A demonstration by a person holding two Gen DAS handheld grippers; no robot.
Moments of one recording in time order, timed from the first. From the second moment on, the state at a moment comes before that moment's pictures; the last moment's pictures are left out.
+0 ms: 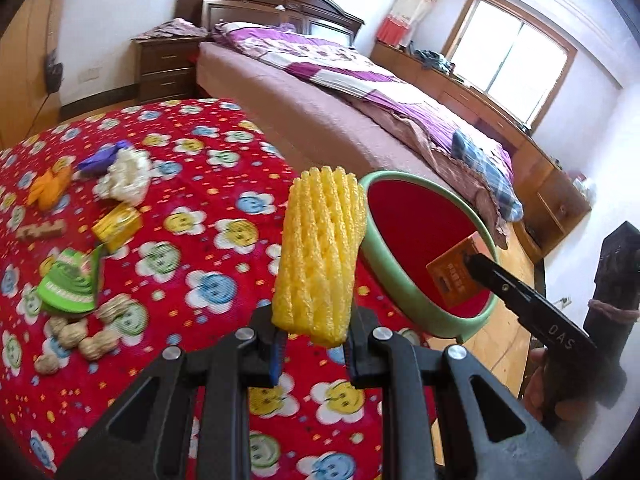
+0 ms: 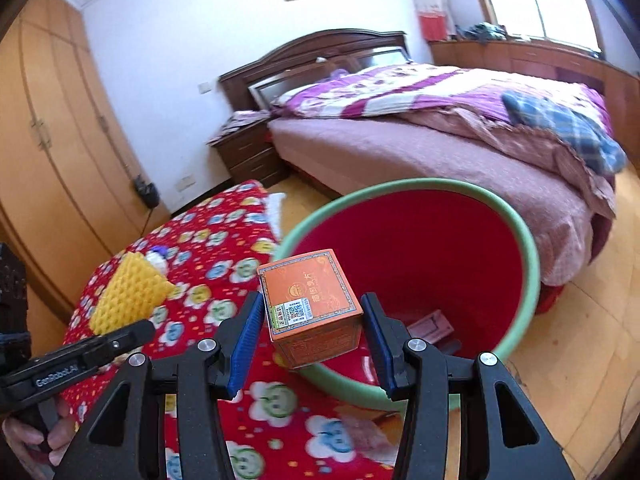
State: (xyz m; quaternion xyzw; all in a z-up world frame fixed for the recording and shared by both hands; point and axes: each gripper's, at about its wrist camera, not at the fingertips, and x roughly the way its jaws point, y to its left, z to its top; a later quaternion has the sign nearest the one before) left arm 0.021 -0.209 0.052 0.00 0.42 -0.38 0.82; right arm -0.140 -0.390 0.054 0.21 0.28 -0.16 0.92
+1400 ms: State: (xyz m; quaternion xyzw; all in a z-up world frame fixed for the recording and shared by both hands) left arm 0.007 -0.307 0.036 0.07 0.43 -0.44 0.78; right arm -0.179 -0.443 0.039 0.25 0.26 -0.22 0.91
